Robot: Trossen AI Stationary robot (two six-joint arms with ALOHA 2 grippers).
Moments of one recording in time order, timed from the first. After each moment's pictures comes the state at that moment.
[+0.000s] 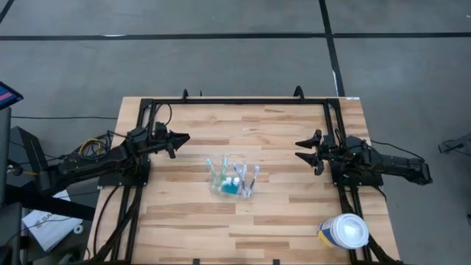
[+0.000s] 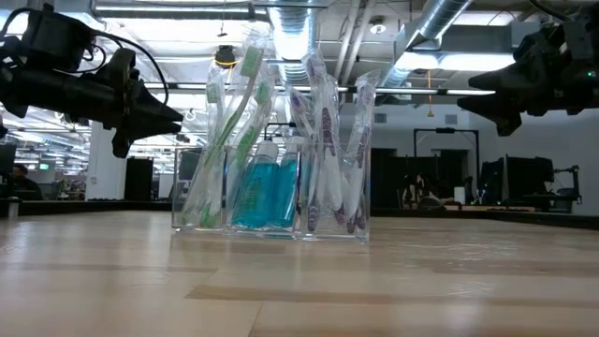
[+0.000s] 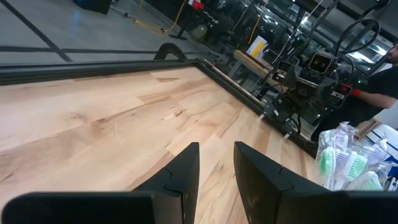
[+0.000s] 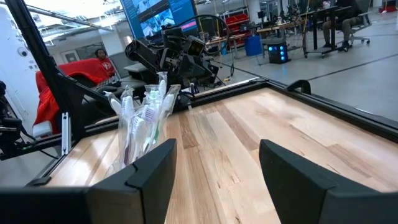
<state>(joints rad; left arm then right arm) 0.52 0.45 0.01 0.32 0.11 -0.53 -0.16 0.01 0.01 -0.01 0.00 0.23</state>
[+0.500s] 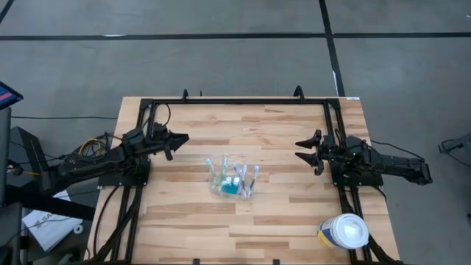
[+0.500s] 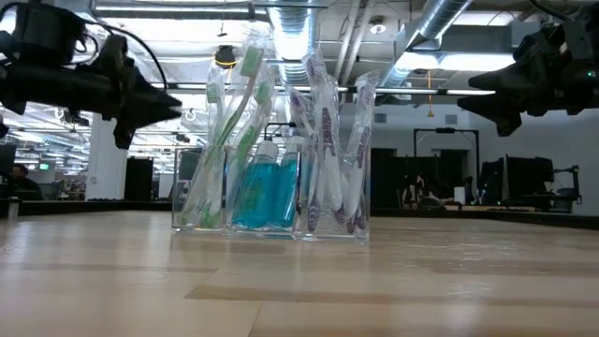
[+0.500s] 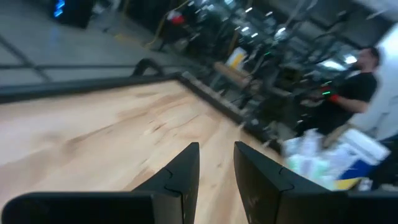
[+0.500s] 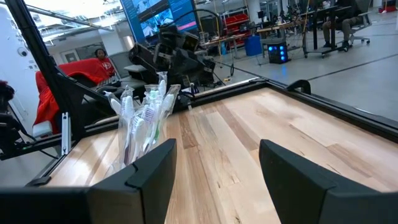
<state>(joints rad) 0.46 0.36 0.01 0.32 0.11 -0.53 -0.16 0.01 0.01 -0.01 0.00 0.23</state>
